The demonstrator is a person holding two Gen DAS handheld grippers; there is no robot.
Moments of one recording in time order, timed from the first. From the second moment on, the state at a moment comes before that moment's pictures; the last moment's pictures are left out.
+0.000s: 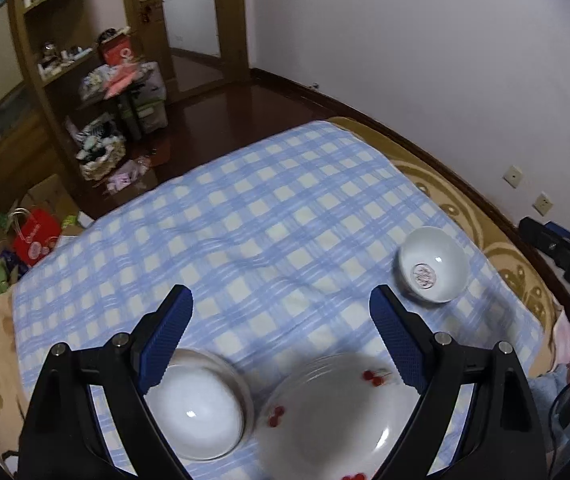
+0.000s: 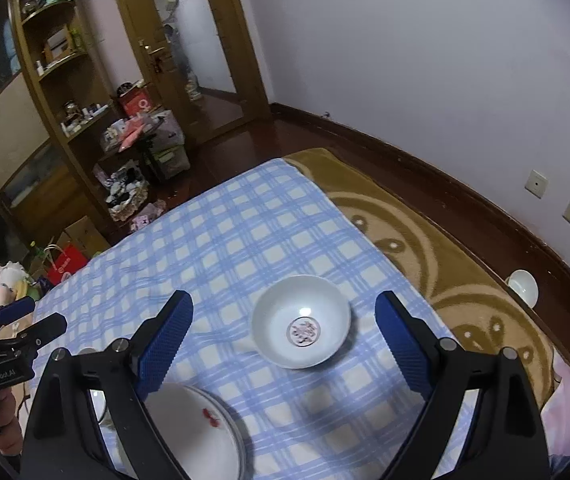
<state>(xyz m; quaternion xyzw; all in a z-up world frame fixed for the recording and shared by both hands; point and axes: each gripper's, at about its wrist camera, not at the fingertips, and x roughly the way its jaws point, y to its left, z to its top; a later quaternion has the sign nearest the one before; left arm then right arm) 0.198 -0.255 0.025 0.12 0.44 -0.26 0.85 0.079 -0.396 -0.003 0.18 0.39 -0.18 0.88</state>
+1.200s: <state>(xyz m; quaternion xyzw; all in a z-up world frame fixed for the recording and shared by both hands) 0.240 -0.405 -0.095 0.16 0.51 -0.30 0.79 0.111 -0.486 -0.124 0.30 0.49 -0.20 0.79</state>
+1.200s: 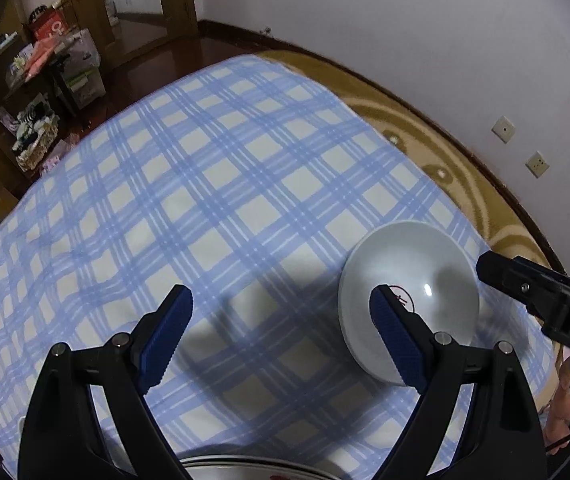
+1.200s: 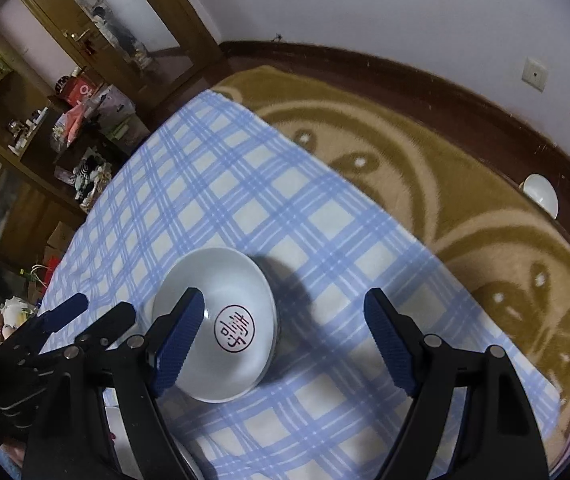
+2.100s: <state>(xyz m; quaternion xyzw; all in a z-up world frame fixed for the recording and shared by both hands) 0.225 -0.437 -0.140 0.16 0.56 -0.34 0.74 0.131 -0.460 -0.171 0.29 0.55 -0.18 0.77</state>
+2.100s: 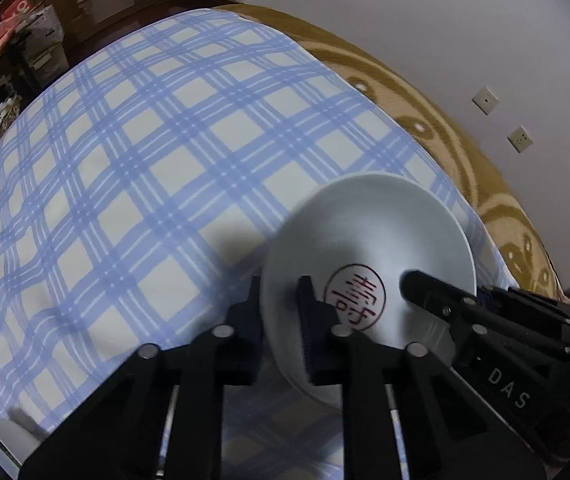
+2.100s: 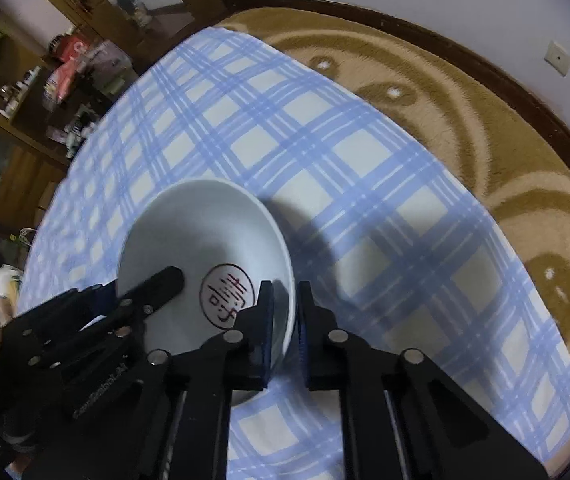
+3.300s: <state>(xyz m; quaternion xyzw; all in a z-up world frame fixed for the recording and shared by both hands) 0.220 -0.364 -0.080 0.14 0.54 -0.31 0.77 0.129 -0.399 -0.112 0.28 0.50 -0.13 0.81</state>
